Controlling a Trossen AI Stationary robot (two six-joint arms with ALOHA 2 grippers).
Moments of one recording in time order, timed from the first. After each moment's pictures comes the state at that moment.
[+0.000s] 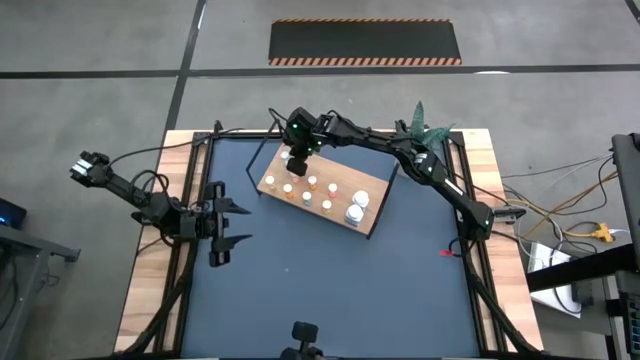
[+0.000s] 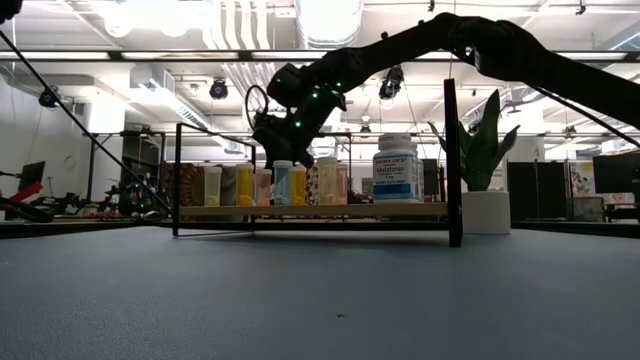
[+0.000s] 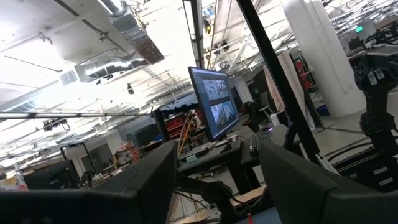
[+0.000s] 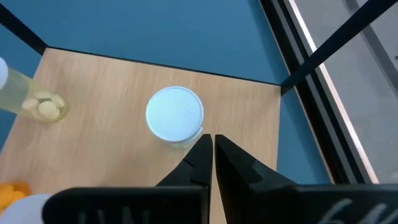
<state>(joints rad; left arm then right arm) -0.50 0.66 0.42 0.67 -0.38 0.57 -0.43 2.49 2.34 -0.73 -0.13 -0.18</state>
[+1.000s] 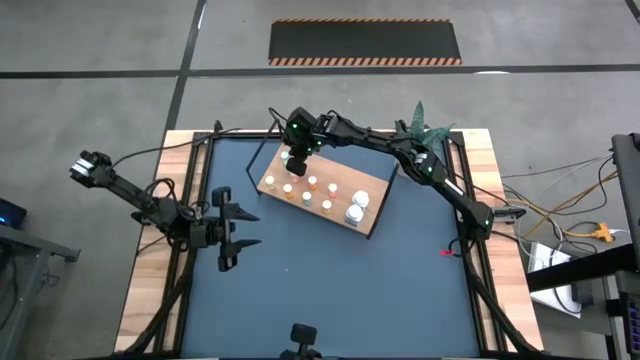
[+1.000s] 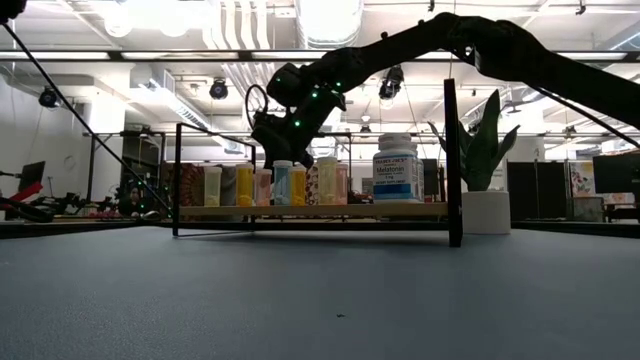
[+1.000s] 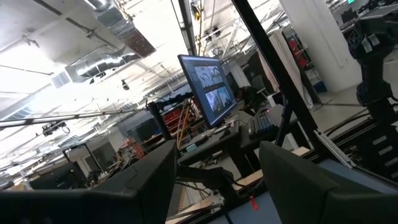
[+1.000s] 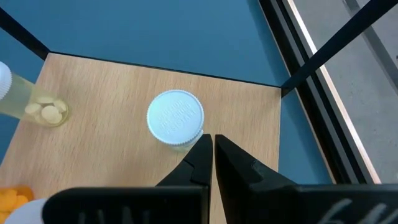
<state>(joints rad) -0.50 0.74 0.43 0.67 -0.38 0.64 -0.43 2.49 2.34 -0.72 -0.13 -0.16</state>
